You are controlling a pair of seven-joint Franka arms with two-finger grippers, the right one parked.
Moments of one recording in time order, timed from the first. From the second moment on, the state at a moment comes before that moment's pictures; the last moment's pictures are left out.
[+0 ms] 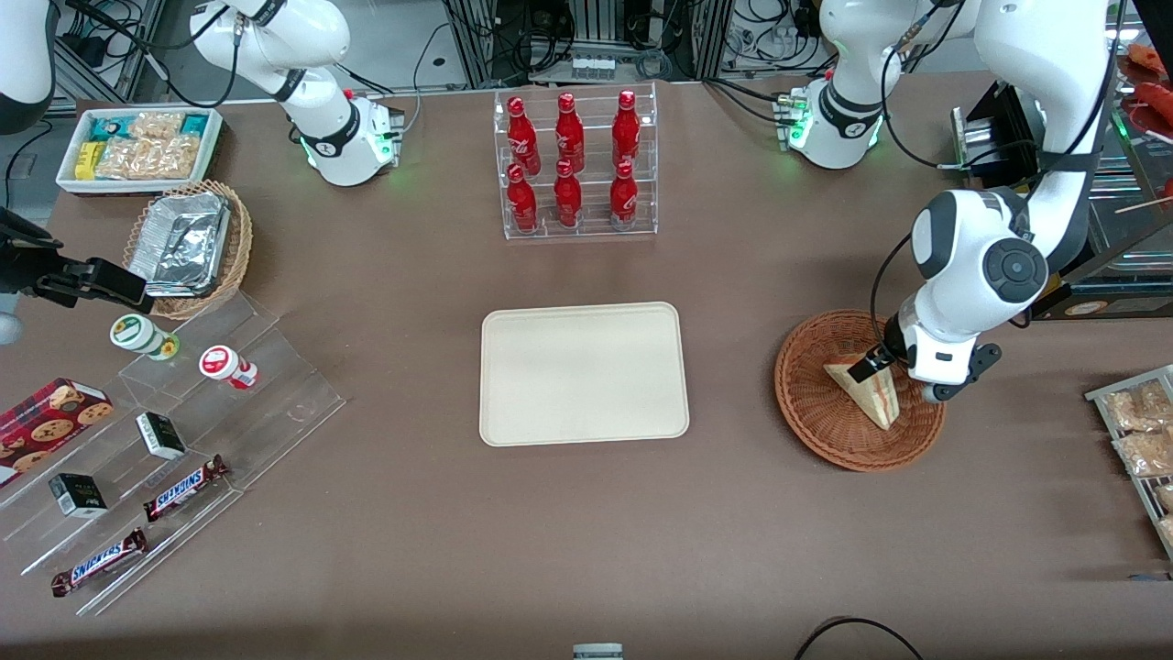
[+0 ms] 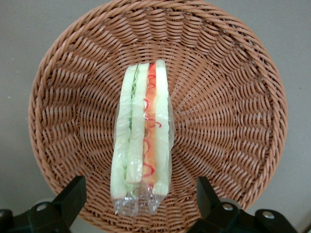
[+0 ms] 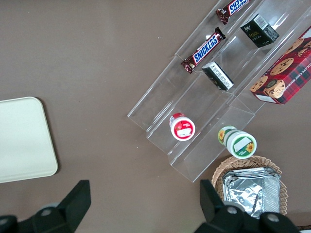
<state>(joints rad) 0.01 0.22 -0.11 -2.19 -0.01 2.36 -0.70</state>
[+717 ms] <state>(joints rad) 0.01 0.28 -0.11 -2.19 -0.01 2.40 -0.70</state>
